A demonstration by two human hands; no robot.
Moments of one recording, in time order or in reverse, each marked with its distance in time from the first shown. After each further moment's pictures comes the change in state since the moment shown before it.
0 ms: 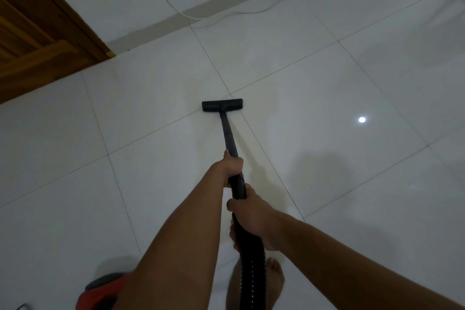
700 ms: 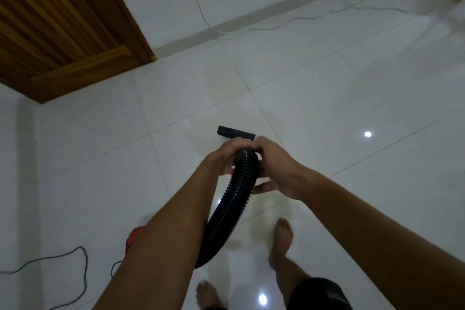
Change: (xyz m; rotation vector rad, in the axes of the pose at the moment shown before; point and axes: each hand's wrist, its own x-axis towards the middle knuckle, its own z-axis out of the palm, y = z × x) left_hand -0.272 -0.166 -0.032 -0.137 -0.146 0.330; right_hand -0.220 0.104 0.103 -0.047 -0.075 -0.354
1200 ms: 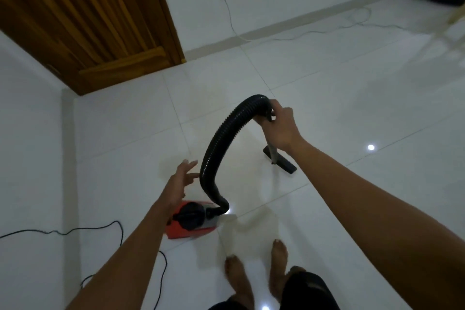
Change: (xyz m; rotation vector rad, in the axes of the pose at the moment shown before) left_hand -0.281 -0.238 -0.157 -0.016 0.367 0.214; right_hand -0.011 0.058 0.174 -0.523 0.471 -0.552
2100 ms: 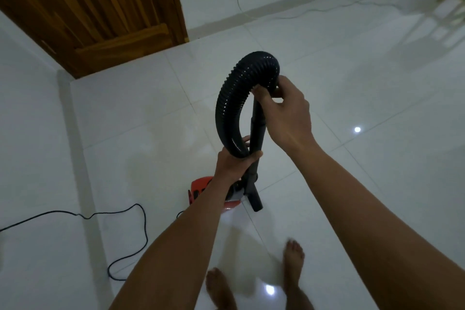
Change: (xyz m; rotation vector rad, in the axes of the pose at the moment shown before) left_hand 0.015 -0.098 -0.061 0.120 -0.043 0.226; right_hand -0.157 -0.126 0.194 0.114 0.298 -0.064
